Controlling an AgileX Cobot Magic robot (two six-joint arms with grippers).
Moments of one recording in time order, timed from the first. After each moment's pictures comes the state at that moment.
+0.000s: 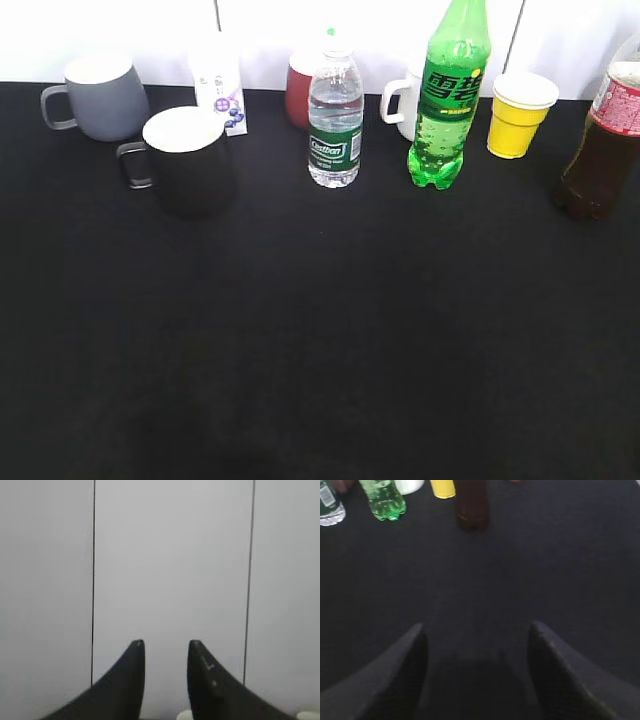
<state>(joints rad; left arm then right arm) 0.05 0.29 -0.61 -0.06 0.14 -0.01 -0.11 -0.01 -0.51 0.13 1.04 -0.03</state>
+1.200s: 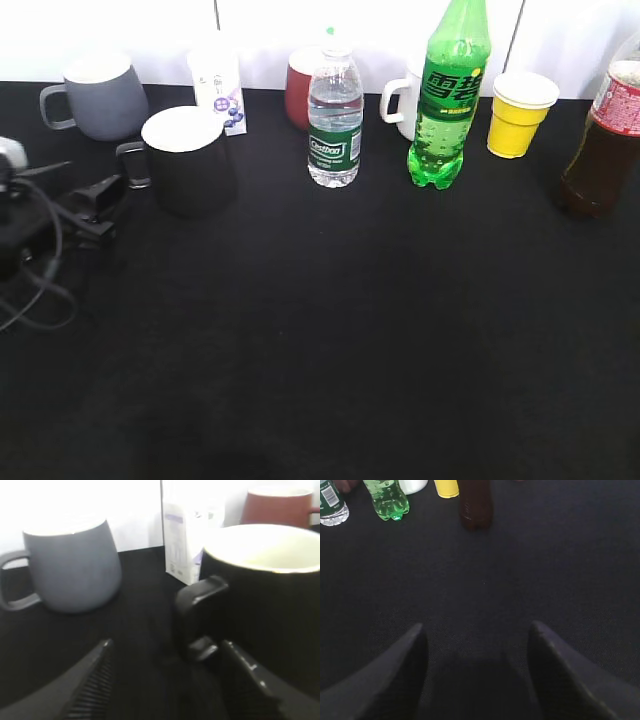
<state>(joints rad) -0.14 1.90 -0.45 0.20 -1.21 -0.03 -0.11 -0.01 -0.51 0.14 1.04 -0.03</state>
